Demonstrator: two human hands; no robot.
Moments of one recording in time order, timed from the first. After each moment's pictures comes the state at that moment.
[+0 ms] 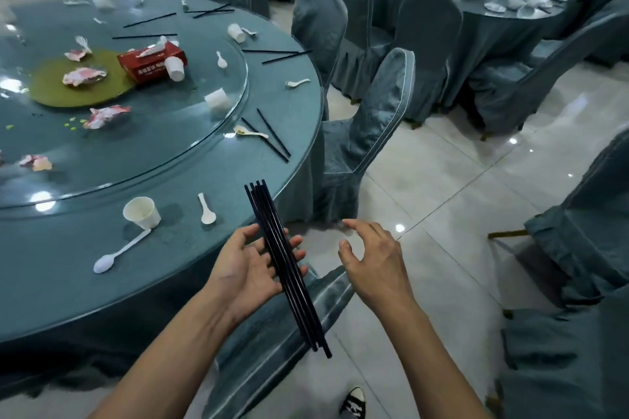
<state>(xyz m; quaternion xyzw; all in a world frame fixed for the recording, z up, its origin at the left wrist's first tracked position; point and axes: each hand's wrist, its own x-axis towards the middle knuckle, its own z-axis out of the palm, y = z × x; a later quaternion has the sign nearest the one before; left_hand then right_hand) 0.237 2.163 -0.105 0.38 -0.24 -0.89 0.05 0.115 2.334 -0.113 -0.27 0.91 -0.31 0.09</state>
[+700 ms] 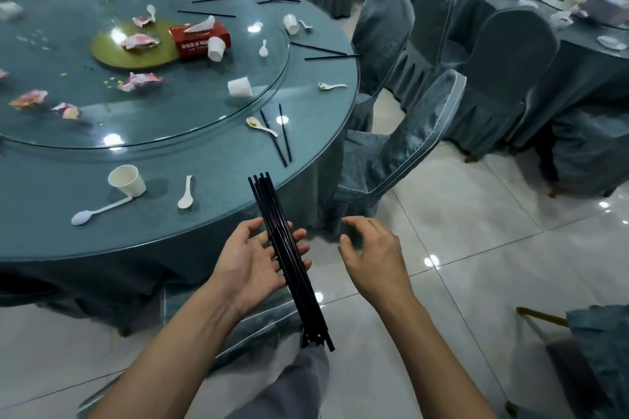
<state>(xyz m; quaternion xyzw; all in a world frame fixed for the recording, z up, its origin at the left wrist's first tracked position) 0.090 2.251 -0.109 0.43 -0.19 -0.86 0.19 -0.080 2.363 -0.128 -0.42 0.85 -0.29 0.13</state>
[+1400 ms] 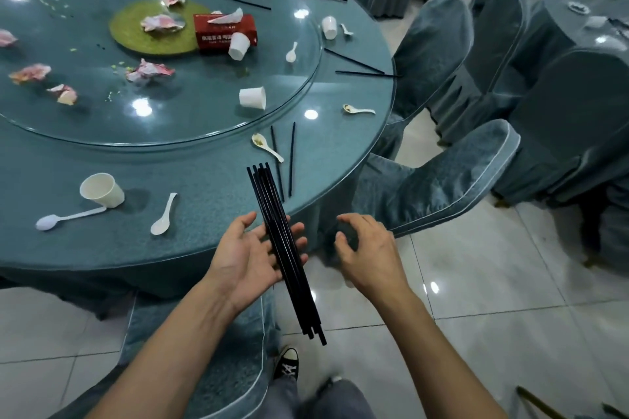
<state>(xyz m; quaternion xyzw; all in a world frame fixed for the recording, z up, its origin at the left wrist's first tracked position) -0.031 2.142 -0.118 0.44 -0.12 -0.85 0.27 -0.224 2.216 -0.126 -0.52 0.81 -0.21 0.18</state>
